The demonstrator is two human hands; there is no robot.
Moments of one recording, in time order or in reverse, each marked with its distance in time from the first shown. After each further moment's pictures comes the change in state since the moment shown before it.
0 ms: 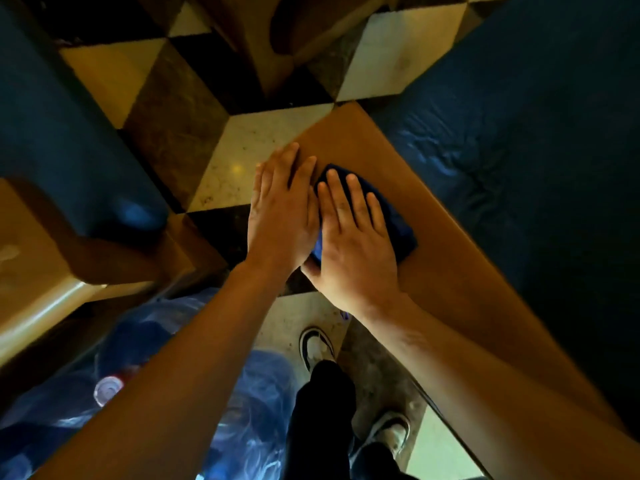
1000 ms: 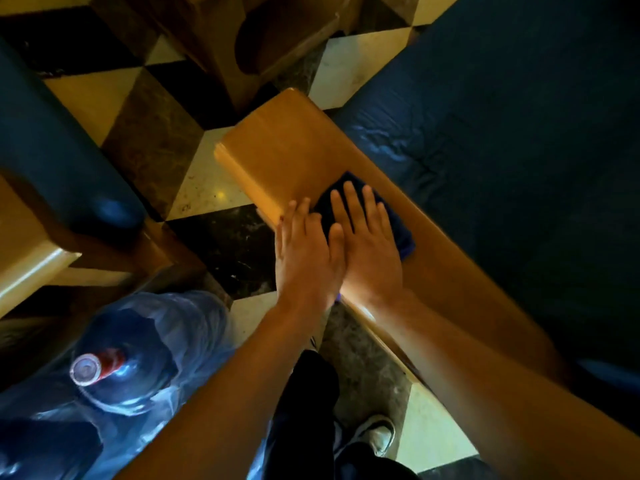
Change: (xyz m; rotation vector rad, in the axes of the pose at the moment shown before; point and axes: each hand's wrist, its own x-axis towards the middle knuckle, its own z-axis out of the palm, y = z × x) left_hand -0.122 0.106 0.029 -0.181 -0.151 -0.202; right_hand -0.104 0.057 -0.007 0.019 -0.060 0.133
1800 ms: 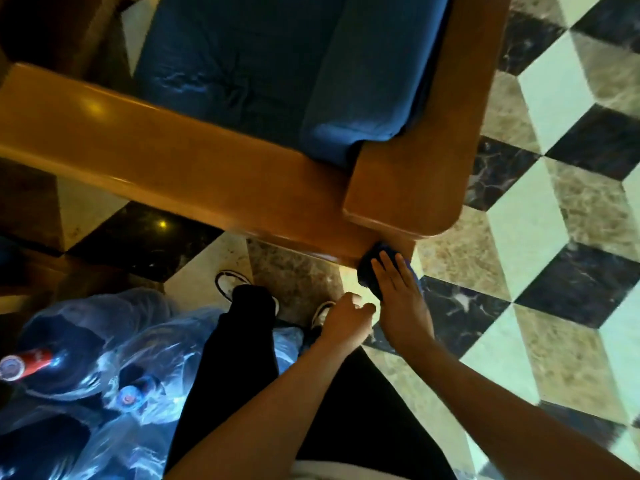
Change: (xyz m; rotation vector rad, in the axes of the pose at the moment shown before) left_hand -0.374 0.117 0.195 -0.156 -0.928 -0.298; right_hand -0.481 0.139 0.003 0.360 -0.047 0.637
